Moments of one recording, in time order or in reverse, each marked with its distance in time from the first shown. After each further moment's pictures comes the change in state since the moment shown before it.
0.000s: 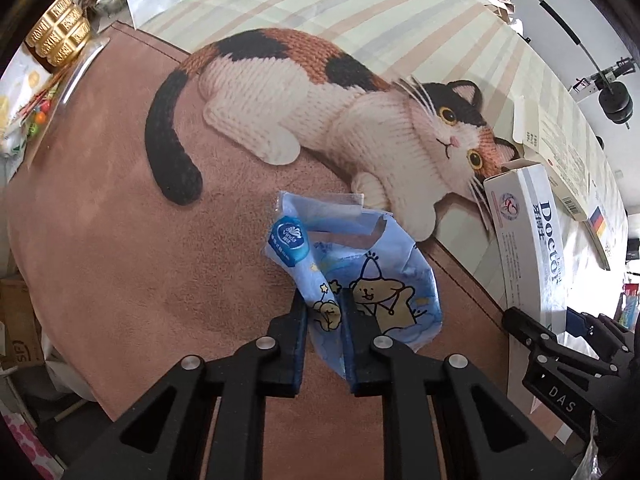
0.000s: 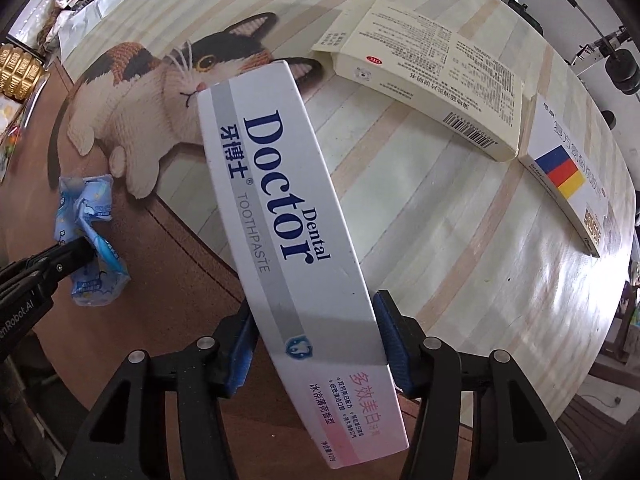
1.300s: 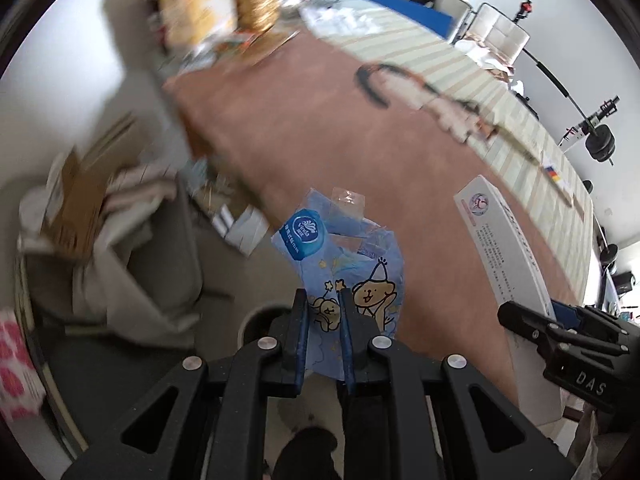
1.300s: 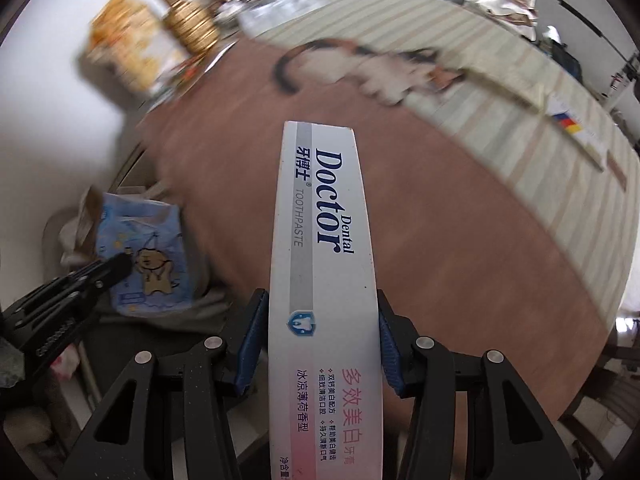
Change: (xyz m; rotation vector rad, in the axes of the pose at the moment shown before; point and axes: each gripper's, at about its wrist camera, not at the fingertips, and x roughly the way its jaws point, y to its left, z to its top) left arm -0.140 0.152 -0.275 -0.138 -0.215 -0.007; right arm -0.137 0.139 -0.254 -0.146 -0.177 0.227
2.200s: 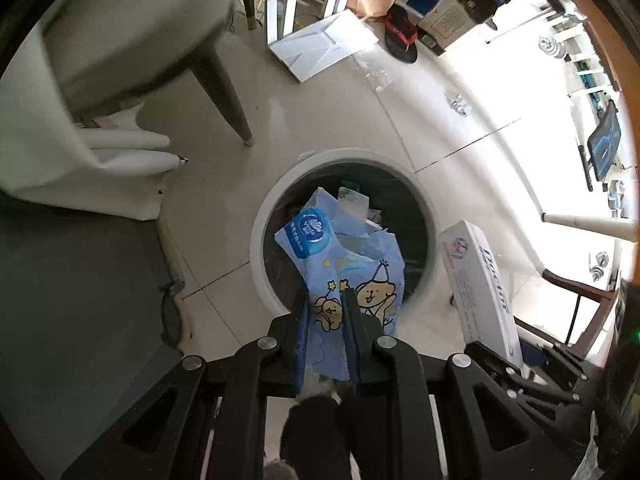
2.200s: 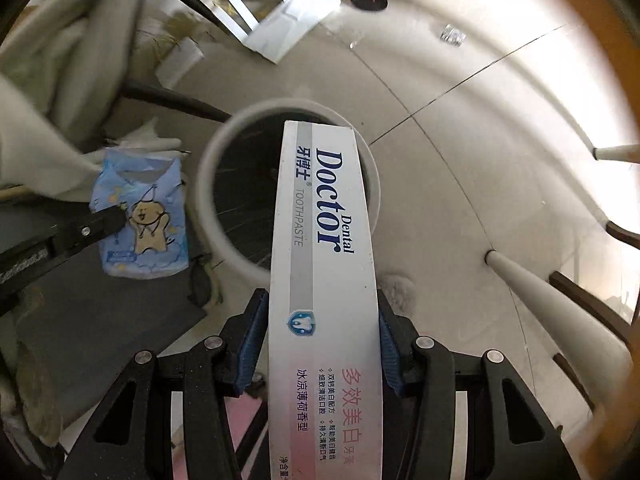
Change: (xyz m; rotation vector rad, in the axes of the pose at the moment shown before) left arm 0.392 0.176 -0.172 -0.307 0.384 -0.004; right arm 0.449 0.042 -0.168 -0.118 0.465 -0.046
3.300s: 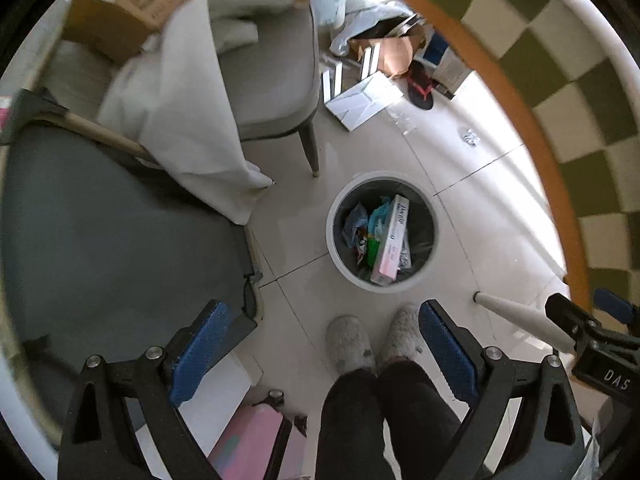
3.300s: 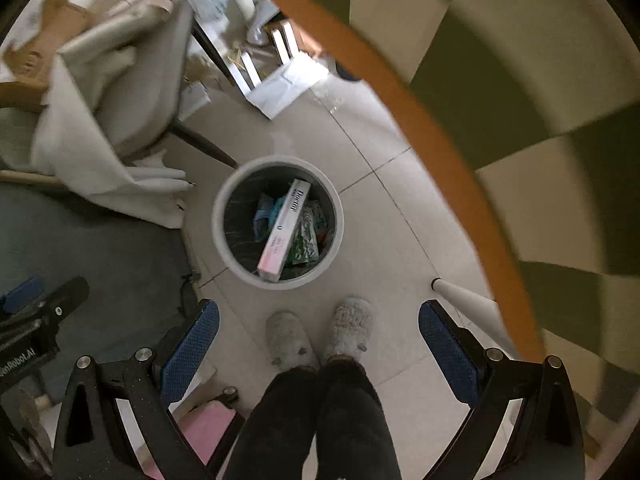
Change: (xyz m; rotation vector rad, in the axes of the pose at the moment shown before) left arm -0.219 -0.004 -0.121 -0.017 -0.177 0.178; right arm -0.207 0.043 -0.072 -0.052 -0.214 -0.130
